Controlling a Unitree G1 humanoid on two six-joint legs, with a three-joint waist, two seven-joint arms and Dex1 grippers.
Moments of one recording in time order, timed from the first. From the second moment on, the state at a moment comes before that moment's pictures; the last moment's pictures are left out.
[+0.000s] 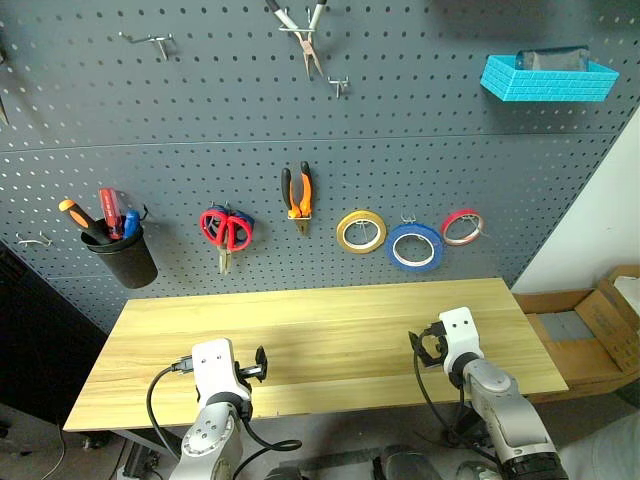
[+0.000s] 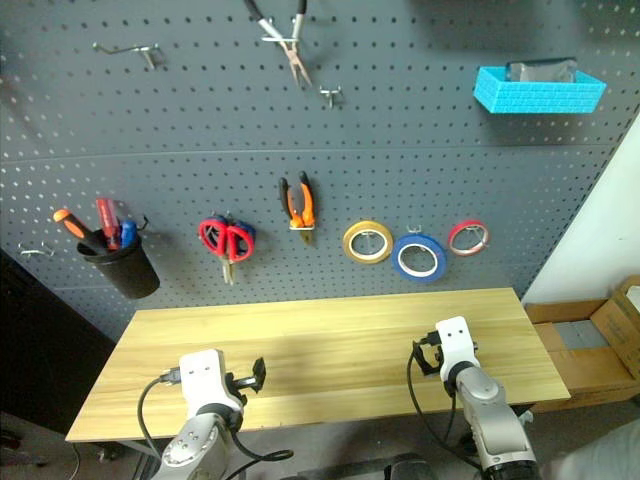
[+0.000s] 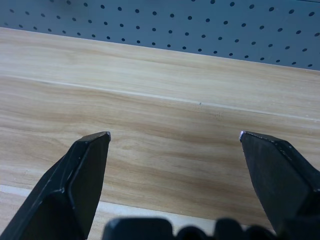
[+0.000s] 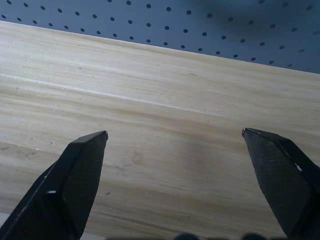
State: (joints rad) left arm 0.34 0.00 0.08 -0.39 -0.11 0.51 0.06; right arm 0.01 -0.21 0.05 0.01 0.02 0.40 0.23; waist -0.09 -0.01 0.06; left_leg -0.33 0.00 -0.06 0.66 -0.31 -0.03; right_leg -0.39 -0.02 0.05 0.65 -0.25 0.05
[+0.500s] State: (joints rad) left arm 0.31 0.01 0.08 -0.39 -0.11 0.51 0.06; right arm 0.01 -0.21 0.05 0.01 0.02 0.40 0.21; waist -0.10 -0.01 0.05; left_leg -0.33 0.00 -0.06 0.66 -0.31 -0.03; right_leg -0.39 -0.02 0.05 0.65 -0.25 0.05
